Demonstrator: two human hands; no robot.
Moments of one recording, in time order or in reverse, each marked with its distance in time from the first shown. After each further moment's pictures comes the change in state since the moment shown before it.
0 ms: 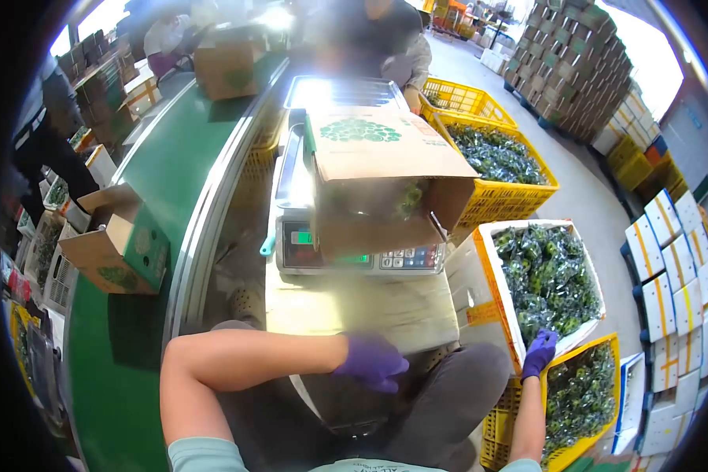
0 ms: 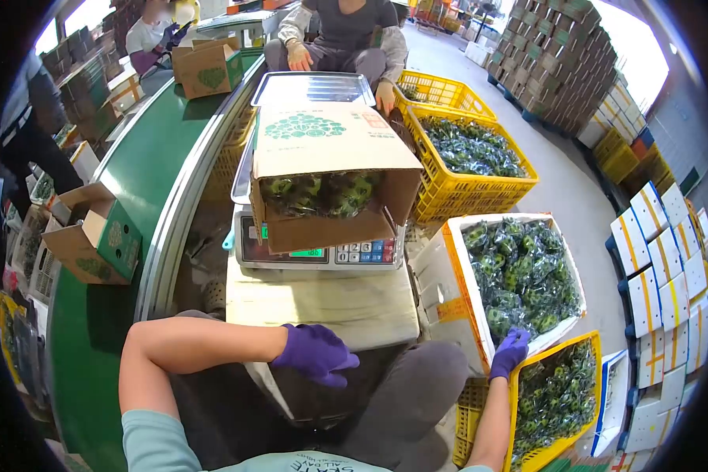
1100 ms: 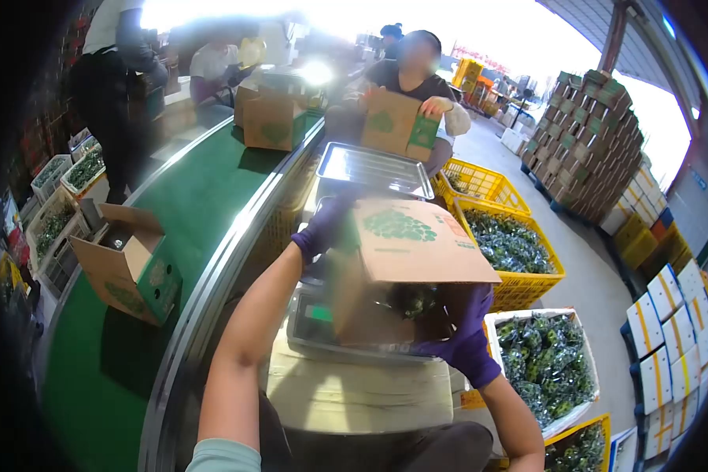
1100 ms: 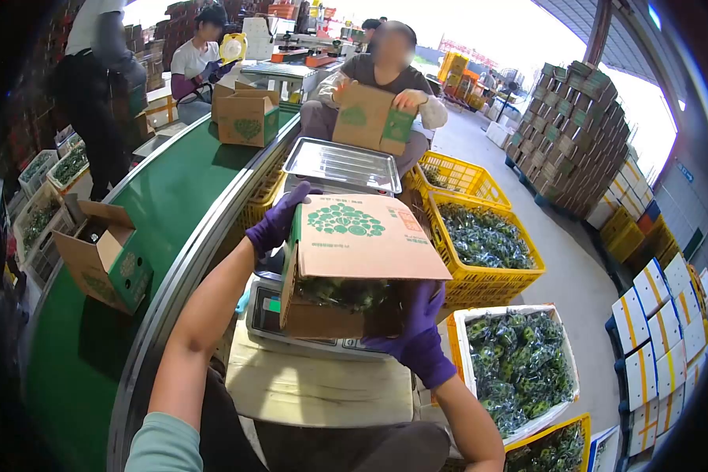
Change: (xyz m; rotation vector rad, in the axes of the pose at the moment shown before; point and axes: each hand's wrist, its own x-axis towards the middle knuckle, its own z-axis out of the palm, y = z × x) left_hand -0.080 -0.296 -0.181 -0.521 1.480 0.027; right_hand 0.011 -0.398 0.050 0.483 -0.522 -1.007
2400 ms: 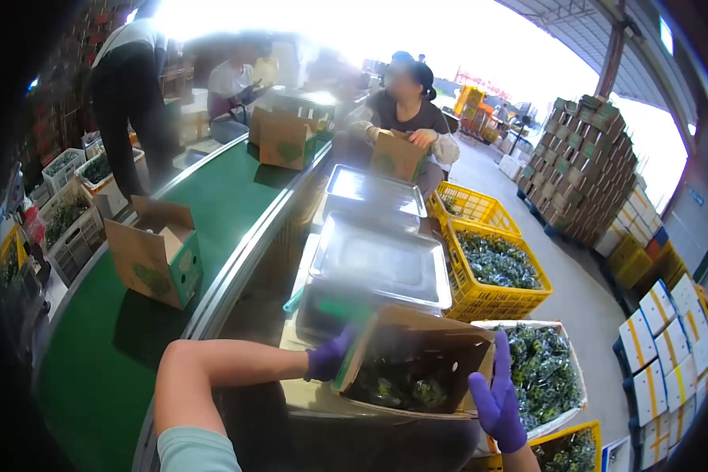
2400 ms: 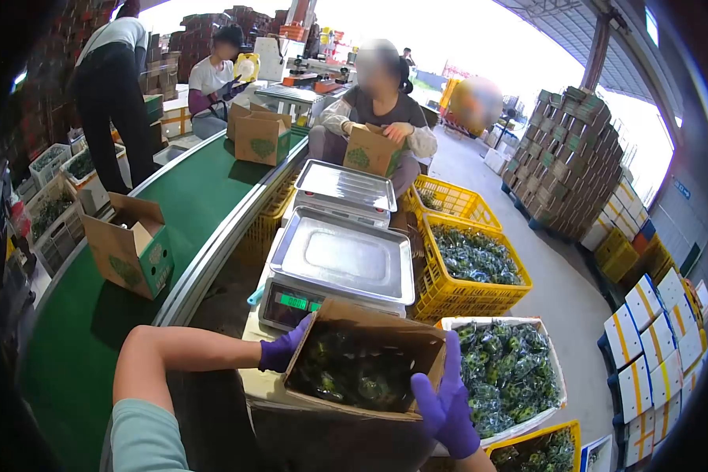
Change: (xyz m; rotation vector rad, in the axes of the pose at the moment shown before) left_hand -0.241 0.090 0.118 -0.663 -0.204 -1.019; right_hand -0.081 -0.120 -0.139 0.337 -0.085 0.317
